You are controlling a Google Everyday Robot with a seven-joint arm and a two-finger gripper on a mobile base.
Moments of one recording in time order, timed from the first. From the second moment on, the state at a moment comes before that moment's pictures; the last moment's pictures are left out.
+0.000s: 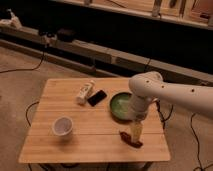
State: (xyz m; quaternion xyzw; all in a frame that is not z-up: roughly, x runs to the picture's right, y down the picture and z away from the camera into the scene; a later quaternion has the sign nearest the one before) arm 0.133 0.189 0.685 -0.43 -0.06 0.02 0.90
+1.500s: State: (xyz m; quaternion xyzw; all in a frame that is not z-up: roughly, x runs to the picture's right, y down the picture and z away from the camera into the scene) arm 0.102 0.052 0.754 -0.27 -0.03 -0.12 0.95
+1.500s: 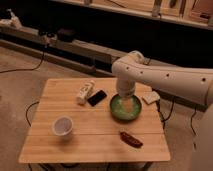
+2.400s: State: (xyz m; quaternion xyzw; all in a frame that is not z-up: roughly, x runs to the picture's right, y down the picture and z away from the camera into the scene) arm 0.104 0.018 0.769 -0.20 -0.09 -0.13 0.97
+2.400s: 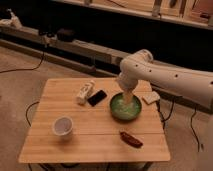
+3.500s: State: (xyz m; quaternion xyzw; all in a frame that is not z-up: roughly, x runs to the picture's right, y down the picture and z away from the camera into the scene) arm 0.054 -0.010 0.810 -0.18 -0.19 -0.16 0.95
